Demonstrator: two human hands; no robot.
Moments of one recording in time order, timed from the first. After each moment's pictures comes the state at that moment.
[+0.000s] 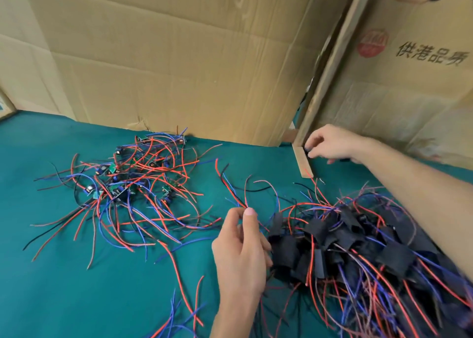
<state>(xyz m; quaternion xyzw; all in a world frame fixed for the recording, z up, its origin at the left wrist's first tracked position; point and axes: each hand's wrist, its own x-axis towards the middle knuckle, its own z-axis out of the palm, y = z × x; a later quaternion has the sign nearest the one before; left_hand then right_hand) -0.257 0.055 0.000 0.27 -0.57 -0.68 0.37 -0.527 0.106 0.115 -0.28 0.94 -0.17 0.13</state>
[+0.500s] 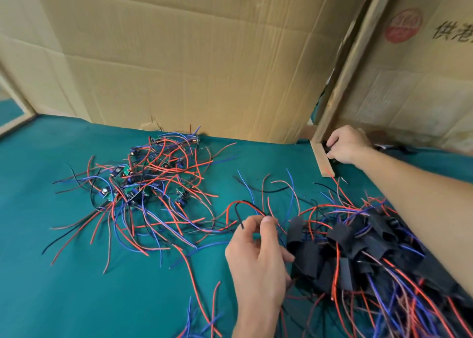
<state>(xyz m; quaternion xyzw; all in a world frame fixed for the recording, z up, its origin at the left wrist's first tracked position) -0.257 0.054 -0.003 0.29 -0.55 -0.70 0.35 -0.578 0.087 0.058 -0.19 0.97 -0.18 -0.02</state>
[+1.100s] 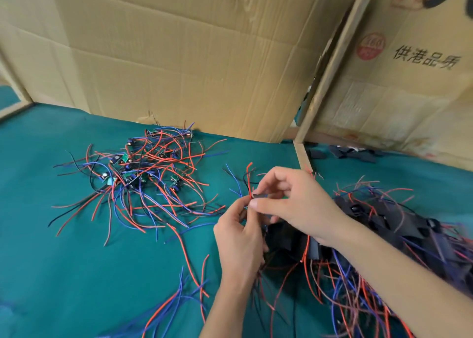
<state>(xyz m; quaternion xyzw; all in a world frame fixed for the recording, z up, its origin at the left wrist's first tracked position) -0.251 0.053 0.002 0.26 -0.62 -0.63 0.39 -0.335 0.124 0.086 -0.37 0.77 -0.48 0.20</state>
